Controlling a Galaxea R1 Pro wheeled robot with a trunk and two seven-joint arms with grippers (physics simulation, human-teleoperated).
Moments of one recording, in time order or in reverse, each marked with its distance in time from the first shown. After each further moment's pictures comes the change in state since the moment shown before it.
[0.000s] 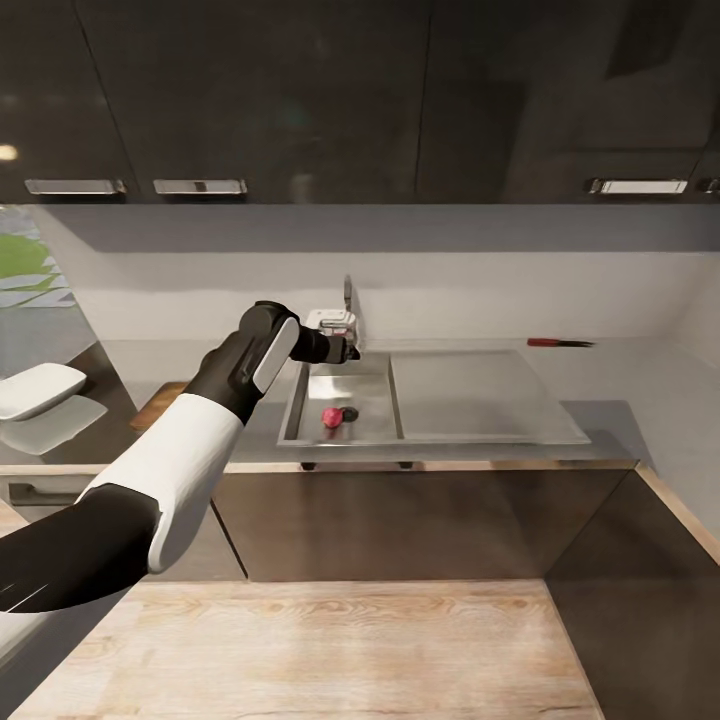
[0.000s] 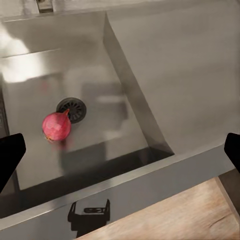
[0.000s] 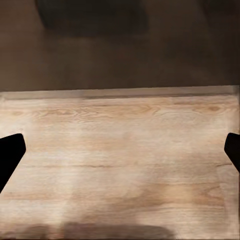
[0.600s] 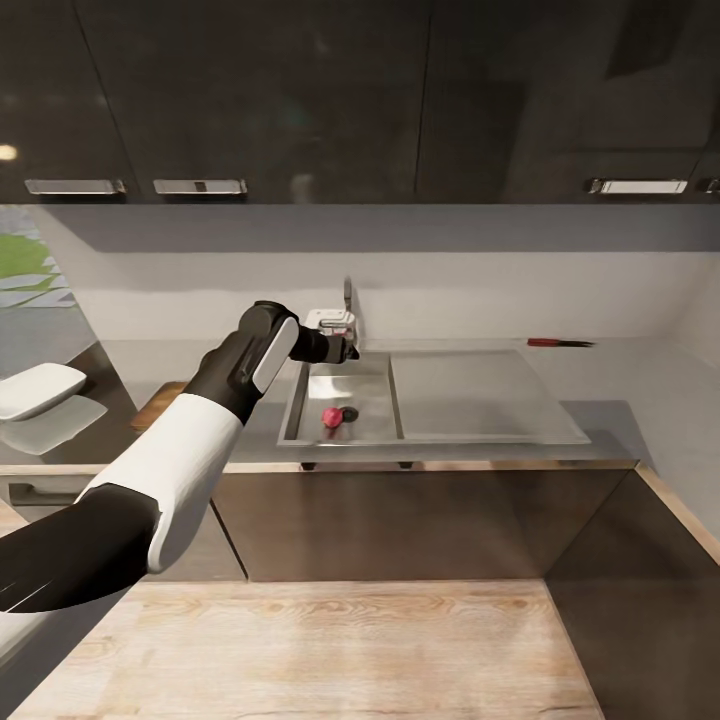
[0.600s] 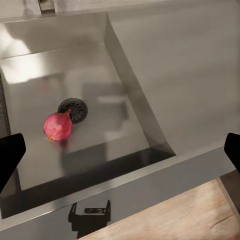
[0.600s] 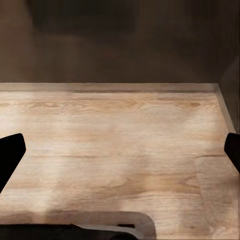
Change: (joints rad) left arm 0.000 0.002 0.000 0.000 -0.001 -0.002 0.001; right arm 0.142 0.003 -0.010 -0.146 -0.004 0.000 -0.012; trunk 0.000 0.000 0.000
